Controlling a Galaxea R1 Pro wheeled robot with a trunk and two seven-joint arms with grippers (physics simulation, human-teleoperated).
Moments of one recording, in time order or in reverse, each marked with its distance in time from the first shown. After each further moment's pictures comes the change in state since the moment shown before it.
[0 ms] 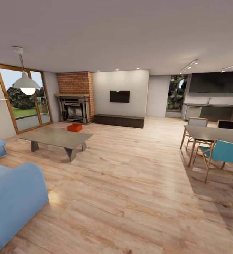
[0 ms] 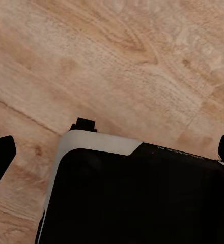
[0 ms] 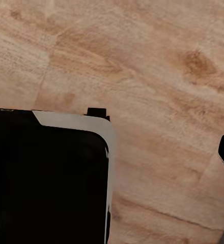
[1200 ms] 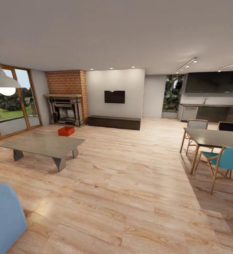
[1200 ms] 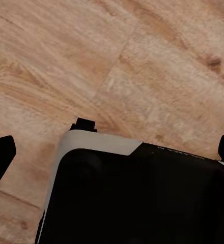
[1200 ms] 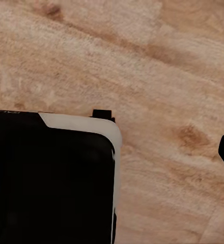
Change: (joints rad) left arm 0.000 0.000 0.000 0.000 0.000 0.000 0.000; right arm 0.000 0.011 -0.009 0.000 0.002 -0.006 0.001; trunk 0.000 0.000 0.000
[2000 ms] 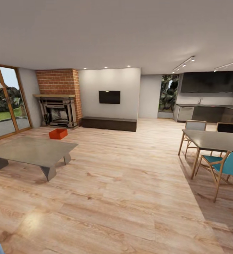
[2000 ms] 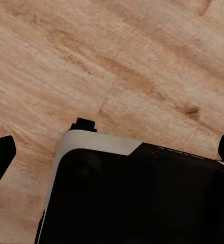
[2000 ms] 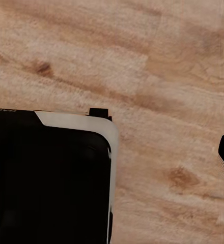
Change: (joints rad) left arm 0.000 0.000 0.000 0.000 0.000 0.000 0.000; right arm 0.000 -0.006 0.008 0.000 -0.003 0.005 -0.001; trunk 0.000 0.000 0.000
